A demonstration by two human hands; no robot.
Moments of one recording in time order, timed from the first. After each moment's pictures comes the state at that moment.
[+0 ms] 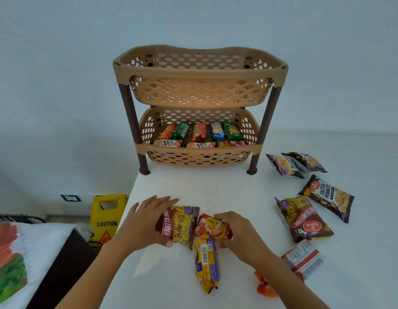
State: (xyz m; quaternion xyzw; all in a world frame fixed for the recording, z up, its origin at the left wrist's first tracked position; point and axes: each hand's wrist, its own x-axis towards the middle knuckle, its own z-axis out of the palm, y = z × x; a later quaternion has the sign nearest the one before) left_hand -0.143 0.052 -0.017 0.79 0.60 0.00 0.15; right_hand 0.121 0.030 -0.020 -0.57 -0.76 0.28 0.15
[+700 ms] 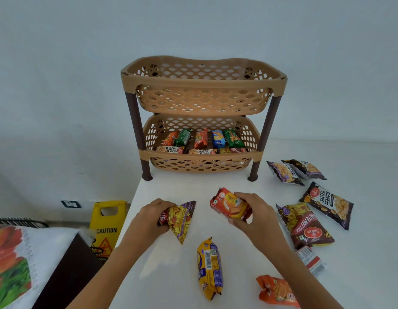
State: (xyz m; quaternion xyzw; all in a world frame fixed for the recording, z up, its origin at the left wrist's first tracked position) left_hand -0.136 0.061 -0.020 0.77 0.57 0.24 0.14; right_hand 0.140 0.036 0.019 -0.58 -0.72 0.16 0.34
